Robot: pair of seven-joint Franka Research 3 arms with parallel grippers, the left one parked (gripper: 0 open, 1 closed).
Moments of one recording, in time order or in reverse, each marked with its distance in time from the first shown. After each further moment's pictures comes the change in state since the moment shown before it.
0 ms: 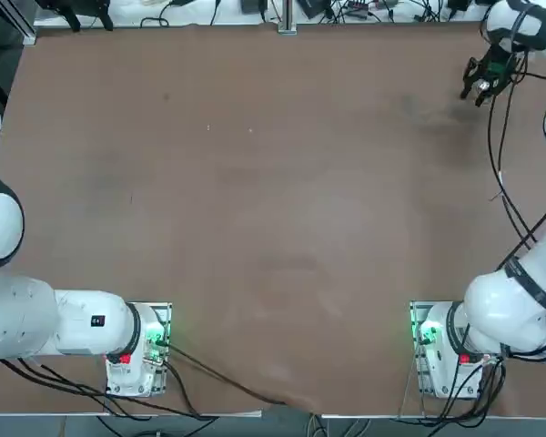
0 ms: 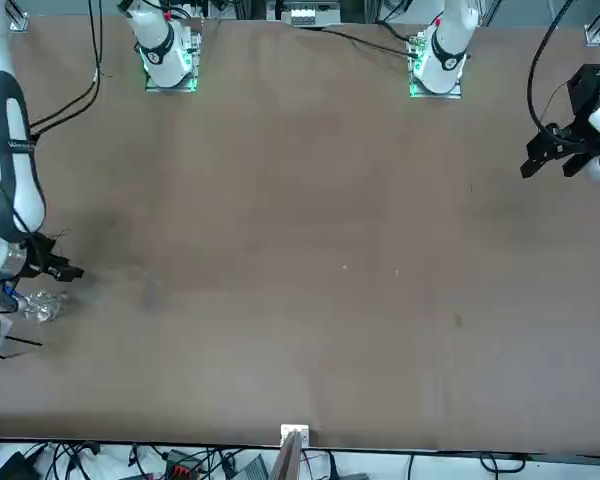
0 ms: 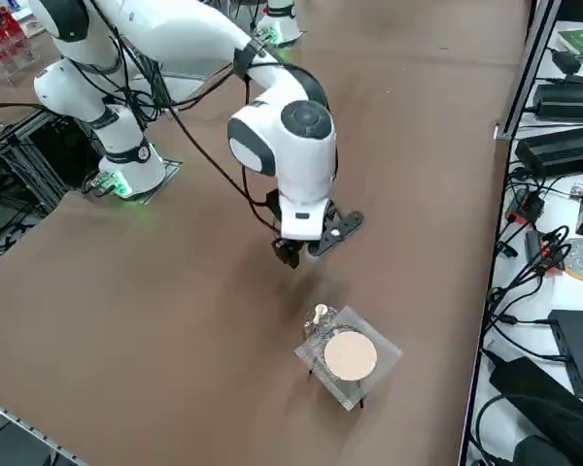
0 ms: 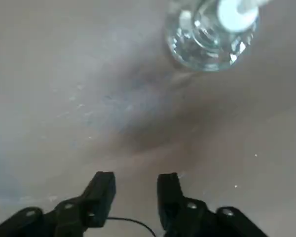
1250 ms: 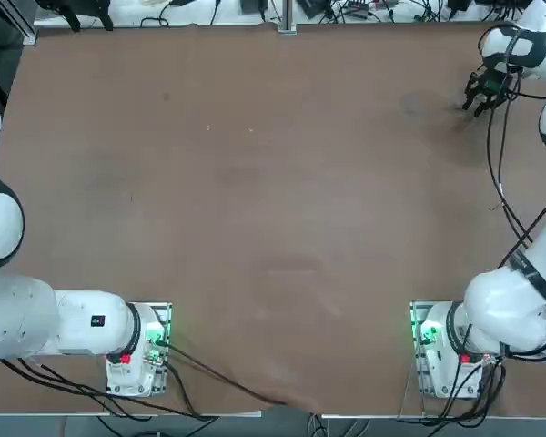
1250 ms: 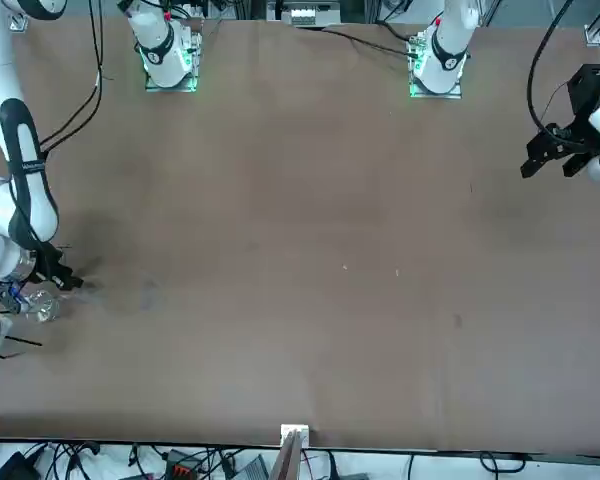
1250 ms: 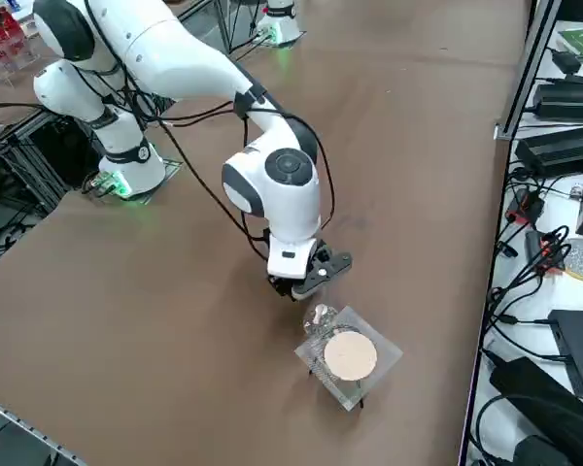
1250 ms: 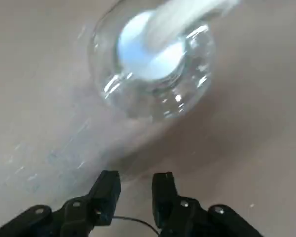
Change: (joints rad) arm -0.052 0.099 -0.013 -0.006 -0.004 0.214 0.030
